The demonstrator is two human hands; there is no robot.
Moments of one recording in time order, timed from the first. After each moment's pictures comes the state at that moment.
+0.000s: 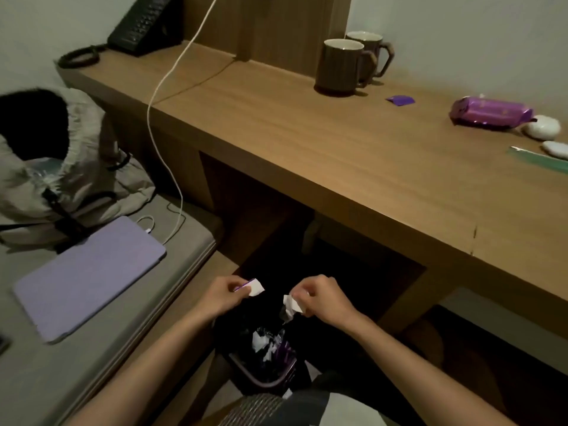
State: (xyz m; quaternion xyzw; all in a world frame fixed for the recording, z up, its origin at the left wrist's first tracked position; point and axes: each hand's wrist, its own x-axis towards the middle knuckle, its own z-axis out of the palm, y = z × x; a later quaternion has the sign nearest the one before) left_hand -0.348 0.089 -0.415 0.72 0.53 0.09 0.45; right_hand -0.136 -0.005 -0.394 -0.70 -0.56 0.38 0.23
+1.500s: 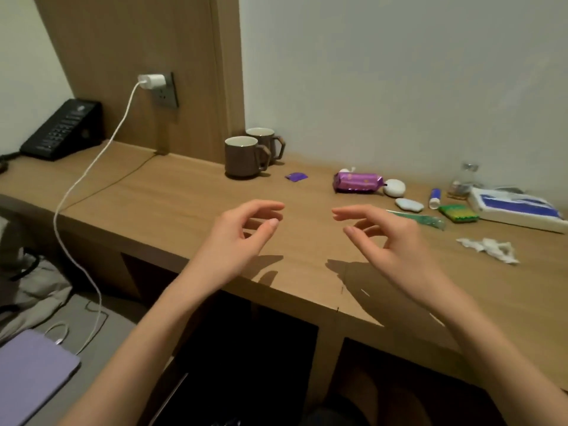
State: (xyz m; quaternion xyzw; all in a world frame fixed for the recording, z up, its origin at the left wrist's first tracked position) left_hand -0.189 0.050 -0.147 0.83 0.24 0.32 0.38; right_hand 0.006 -0.087 -0.156 -0.65 -0.62 -0.01 0.45
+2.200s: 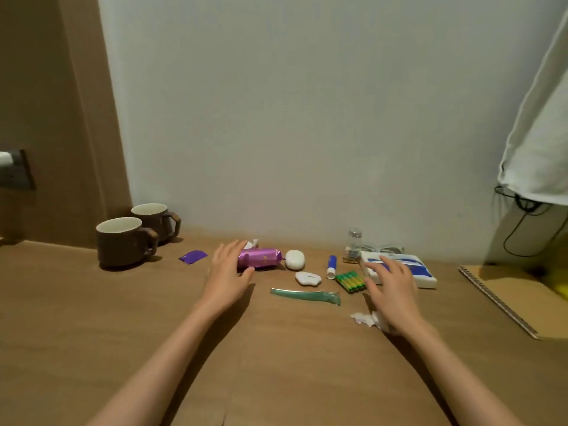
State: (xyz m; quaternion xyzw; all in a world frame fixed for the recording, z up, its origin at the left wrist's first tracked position) left_hand 0.058 0.127 -0.190 0.88 0.26 0.32 0.25; right_hand 0.242 -0.130 -0.190 -0.91 -0.29 -0.16 0.24
